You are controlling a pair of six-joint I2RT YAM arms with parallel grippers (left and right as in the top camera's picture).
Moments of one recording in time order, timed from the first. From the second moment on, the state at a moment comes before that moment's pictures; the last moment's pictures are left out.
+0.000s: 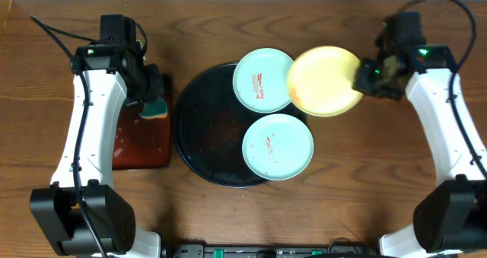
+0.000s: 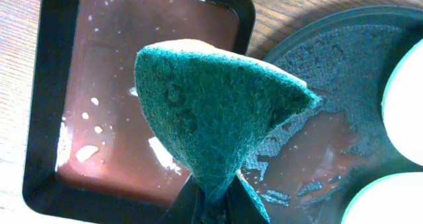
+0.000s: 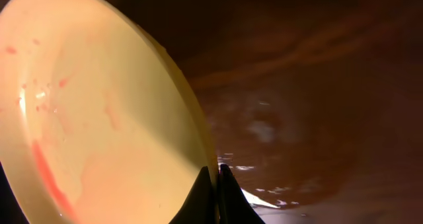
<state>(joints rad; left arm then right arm) 0.05 1.67 1.52 -1.14 0.02 -0.25 0.03 1.71 1.48 -1.02 -0.08 0.36</state>
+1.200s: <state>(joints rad) 0.05 1.67 1.51 -1.14 0.02 -0.25 -0.03 1.70 1.24 -1.01 -0.41 0.10</state>
